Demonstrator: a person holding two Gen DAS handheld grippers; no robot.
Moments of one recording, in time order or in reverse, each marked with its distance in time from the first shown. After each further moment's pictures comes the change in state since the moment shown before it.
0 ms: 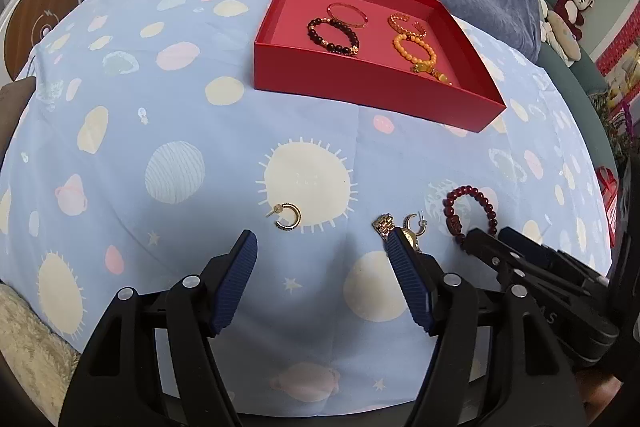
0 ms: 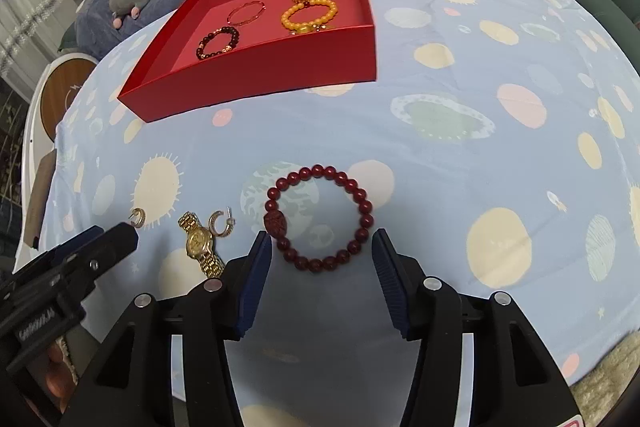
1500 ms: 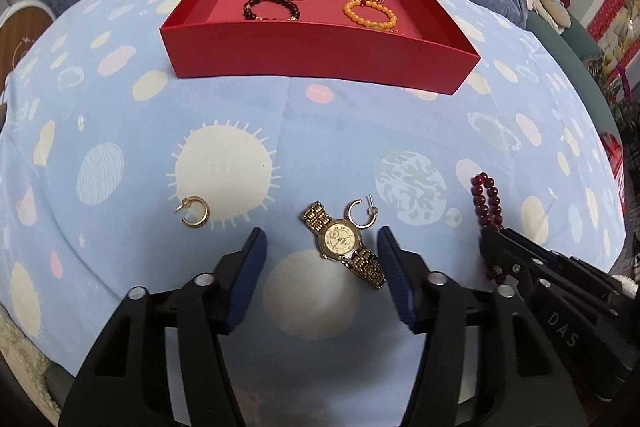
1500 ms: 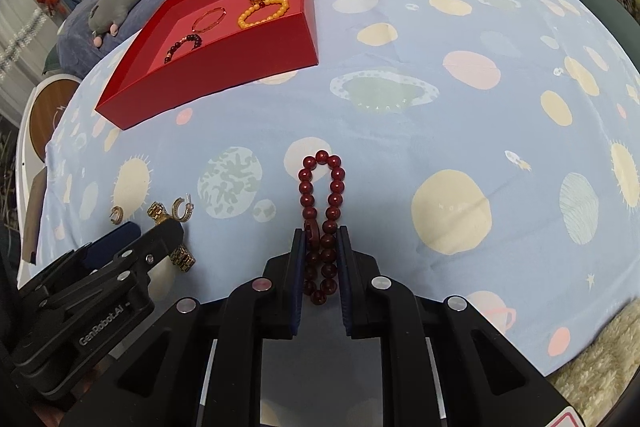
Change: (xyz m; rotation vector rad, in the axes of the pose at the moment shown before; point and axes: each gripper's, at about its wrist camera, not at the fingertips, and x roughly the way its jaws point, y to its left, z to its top) left arm 0.034 -0.052 -0.011 0.104 0.019 0.013; right arm -0.010 -0.032 -0.018 0.092 -0.002 -0.021
